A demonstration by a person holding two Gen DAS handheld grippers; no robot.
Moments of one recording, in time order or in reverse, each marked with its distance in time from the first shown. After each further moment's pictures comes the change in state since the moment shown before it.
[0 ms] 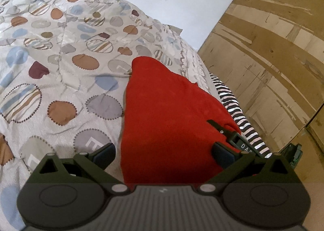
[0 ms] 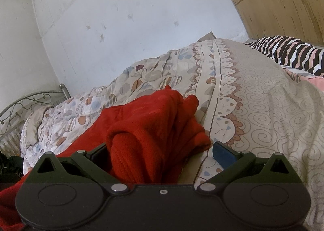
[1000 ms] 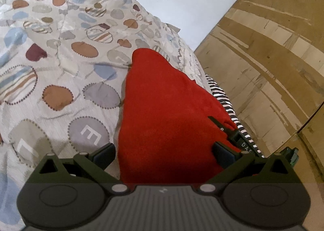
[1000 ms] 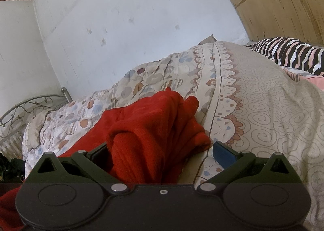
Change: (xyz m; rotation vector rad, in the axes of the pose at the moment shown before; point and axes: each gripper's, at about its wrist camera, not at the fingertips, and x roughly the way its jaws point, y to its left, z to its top) left arm 0.008 0.014 -0.013 -0.076 0.001 -0.072; right arm -0.002 -0.001 0.001 0.011 -0.026 0.016
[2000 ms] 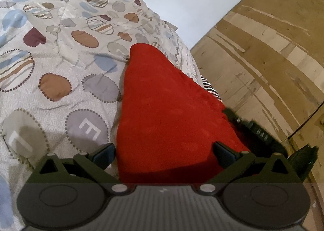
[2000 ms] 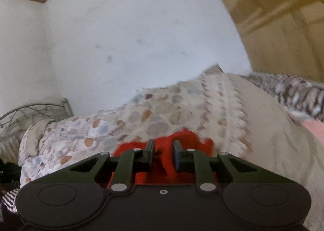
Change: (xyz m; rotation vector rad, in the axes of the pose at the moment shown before) left arm 0.008 0.017 -0.002 -0.050 0.008 -0.065; right arm -0.026 0.029 0.022 -0.042 -0.111 -0.038
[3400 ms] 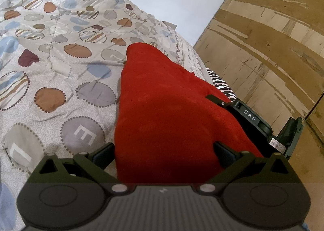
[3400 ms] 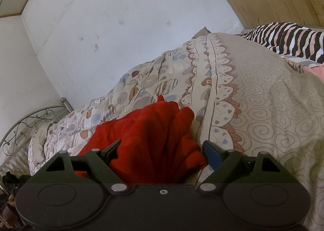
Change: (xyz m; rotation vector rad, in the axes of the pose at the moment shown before) left arm 0.010 -0.028 -0.008 0.141 -0.004 0.107; right arm 0.048 -0.049 -0.013 0.154 0.134 0.055
